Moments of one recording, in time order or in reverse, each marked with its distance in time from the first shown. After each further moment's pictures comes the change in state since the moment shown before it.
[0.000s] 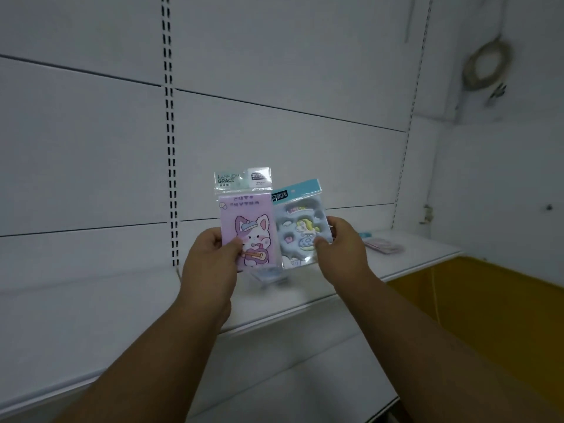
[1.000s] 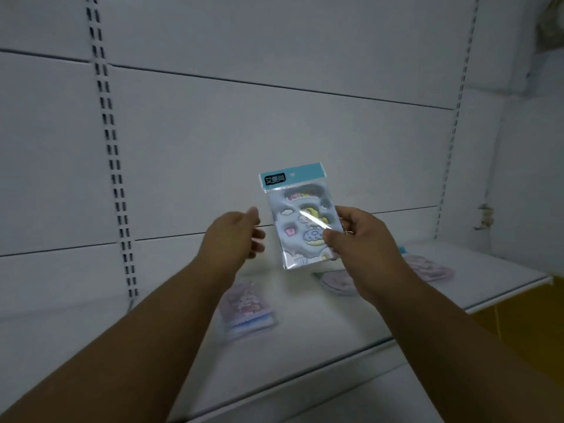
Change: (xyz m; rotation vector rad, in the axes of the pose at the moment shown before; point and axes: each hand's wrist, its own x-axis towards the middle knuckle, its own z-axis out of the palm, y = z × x) left_hand 0.151 -0.042 0.129 0.366 -0.065 0.043; right_hand 0.135 0.071 -0.012 0.368 -0.226 0.025
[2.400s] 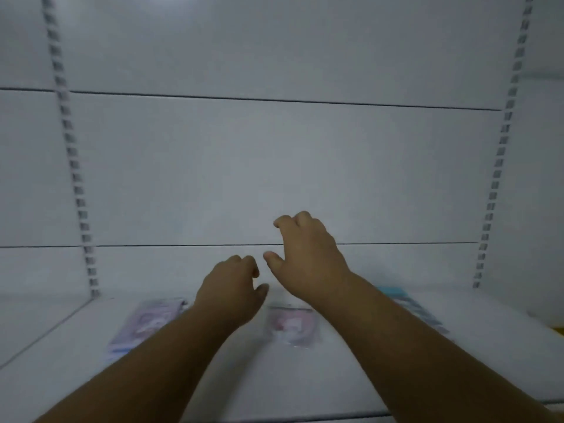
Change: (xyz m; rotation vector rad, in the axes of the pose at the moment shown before) left_hand 0.025 -0.032 0.167 1.124 0.211 0.136; right_hand 0.120 0.048 -0.081 -0.736 -0.331 -0.591
